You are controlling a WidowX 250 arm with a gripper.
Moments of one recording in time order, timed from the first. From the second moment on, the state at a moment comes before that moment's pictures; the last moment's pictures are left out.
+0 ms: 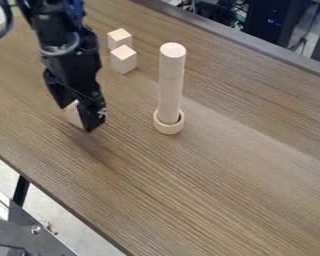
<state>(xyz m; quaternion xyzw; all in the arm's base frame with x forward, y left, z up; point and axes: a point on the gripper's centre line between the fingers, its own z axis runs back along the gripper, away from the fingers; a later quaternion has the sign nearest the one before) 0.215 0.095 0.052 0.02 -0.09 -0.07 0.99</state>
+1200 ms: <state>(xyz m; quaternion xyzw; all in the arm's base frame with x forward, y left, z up) 0.234 0.112 0.039 0.05 -0.09 -0.05 0.99</state>
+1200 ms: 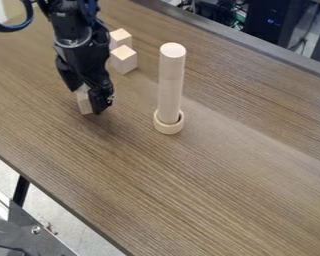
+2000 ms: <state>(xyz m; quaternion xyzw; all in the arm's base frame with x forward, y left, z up) 0.229 0.115 0.044 0.06 -0.08 -0.07 0.99</state>
